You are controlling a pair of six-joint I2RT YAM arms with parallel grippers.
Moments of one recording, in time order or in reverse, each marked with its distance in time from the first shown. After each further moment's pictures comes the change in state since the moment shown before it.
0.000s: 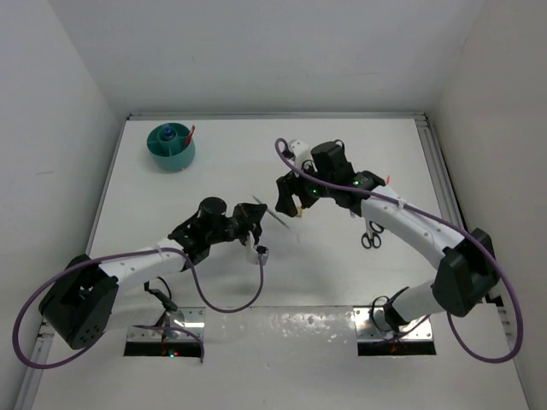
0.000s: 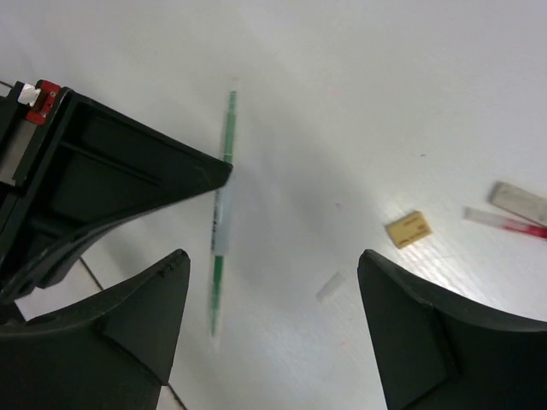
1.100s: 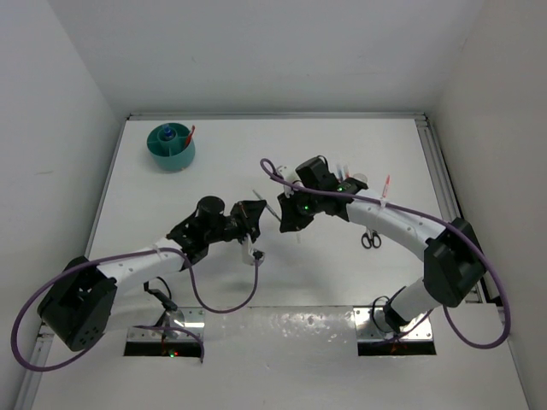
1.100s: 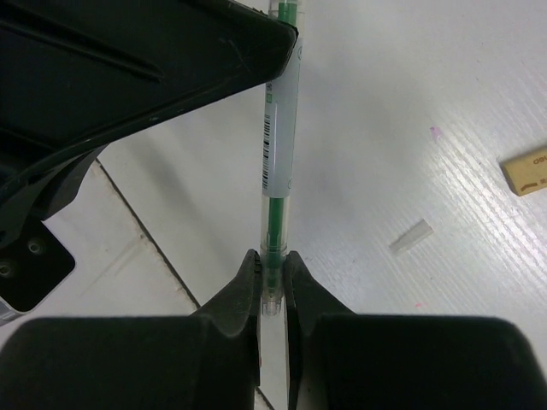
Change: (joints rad) left arm 0.004 -0.012 -0.001 -0.007 -0.003 0.240; right arm 0.058 0.050 -0.047 -0.105 -0.073 0.036
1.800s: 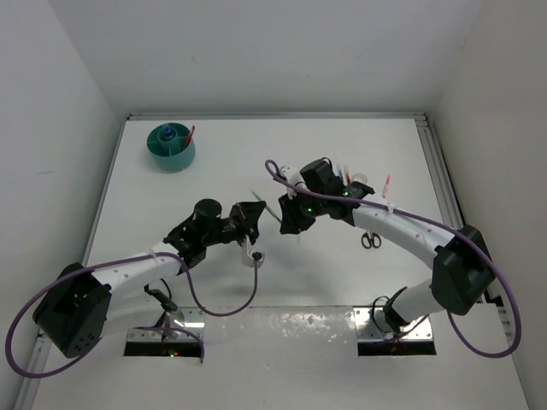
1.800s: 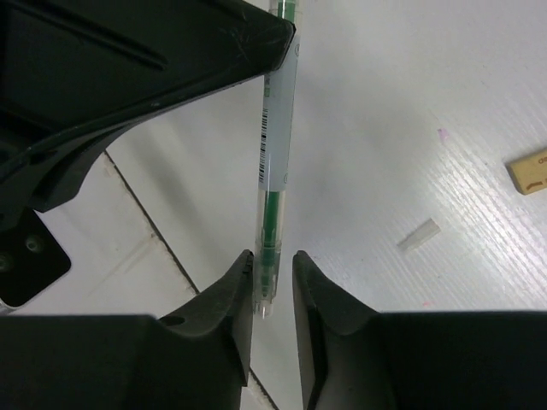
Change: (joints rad) left arm 0.004 -0.048 -0.025 0.021 0.000 -0.072; right arm 0.002 -0.063 -0.044 0.018 -0.005 0.012
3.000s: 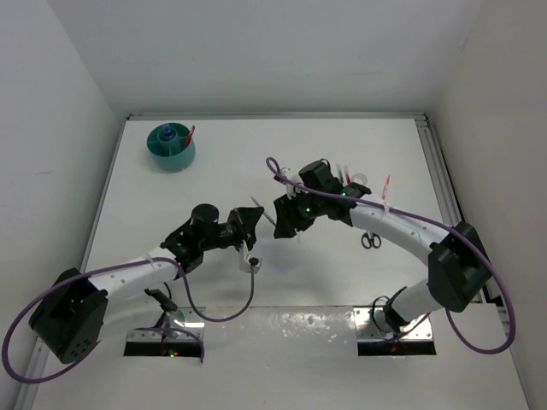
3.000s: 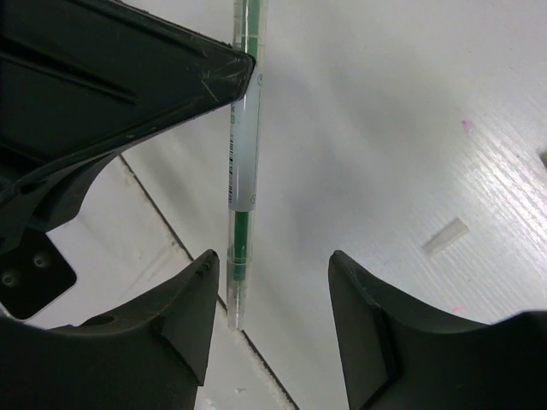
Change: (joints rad) left arm 0.000 -0.046 -0.055 -0.002 0.021 -0.017; right arm -0.003 0.028 -0.013 0.039 -0.036 0.088
